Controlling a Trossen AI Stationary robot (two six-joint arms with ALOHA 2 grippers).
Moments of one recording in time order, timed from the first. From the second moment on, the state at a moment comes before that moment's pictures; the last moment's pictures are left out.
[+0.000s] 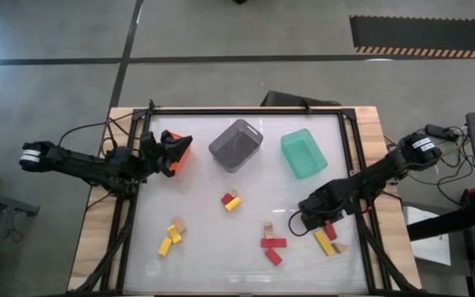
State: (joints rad) left arm -0.08 0.81 0.37 0.92 -0.49 -0.41; right arm 0.37 1.44 0.65 -0.79 -0.38 1.59
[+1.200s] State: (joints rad) left arm -0.08 0.81 0.37 0.92 -0.49 -0.41; right arm -0.04 1.34 1.11 -0.97 -0.10 1.18
